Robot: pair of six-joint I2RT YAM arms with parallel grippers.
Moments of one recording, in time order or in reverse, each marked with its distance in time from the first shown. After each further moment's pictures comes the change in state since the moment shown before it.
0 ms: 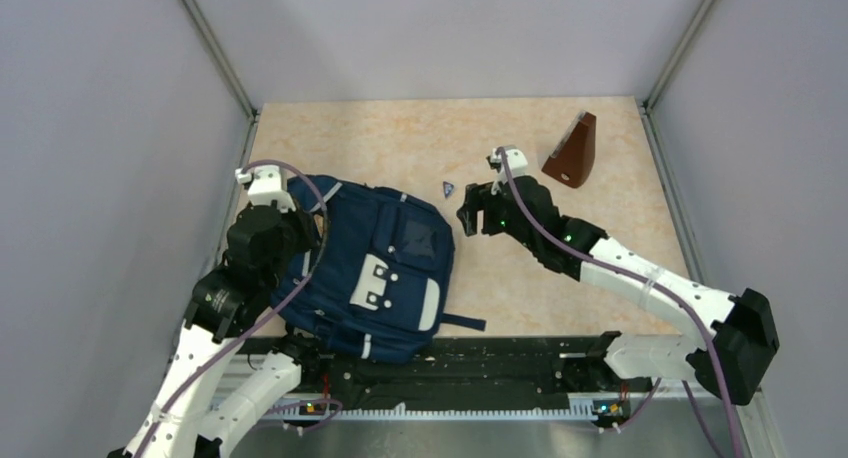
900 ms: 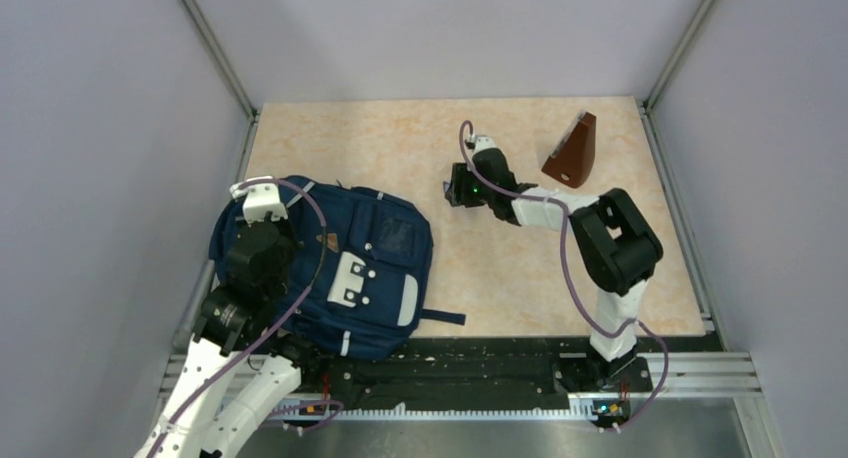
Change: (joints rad) left arm 0.004 -0.103 -0.149 0.177 -0.303 0.246; right arm -0.268 0.682 0.142 0.393 -0.280 0.027
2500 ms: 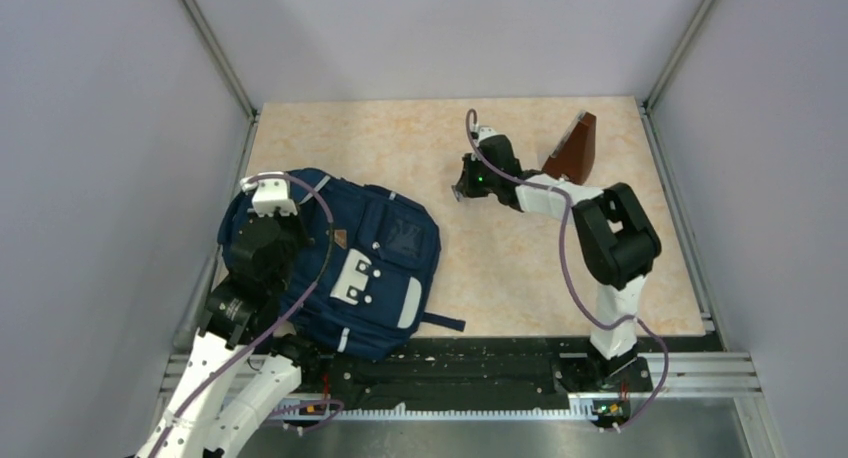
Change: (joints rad) left arm 0.018 0.023 -0.014 0.061 0.152 -0.007; right arm -0.072 0.134 0.185 -0.107 -0.123 -0.026
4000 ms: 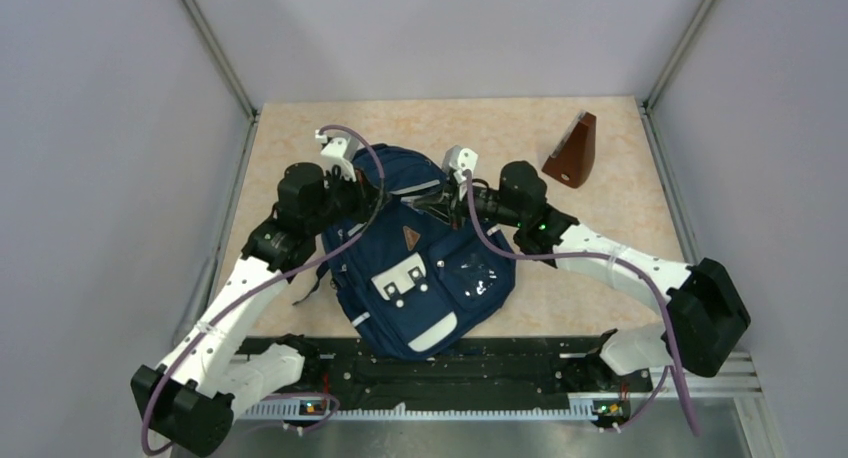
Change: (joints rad) left arm -0.013 0.417 0.087 0.236 0.739 -0.240; right arm 0.272 -0.629 -0.346 0.304 -0.369 -0.439
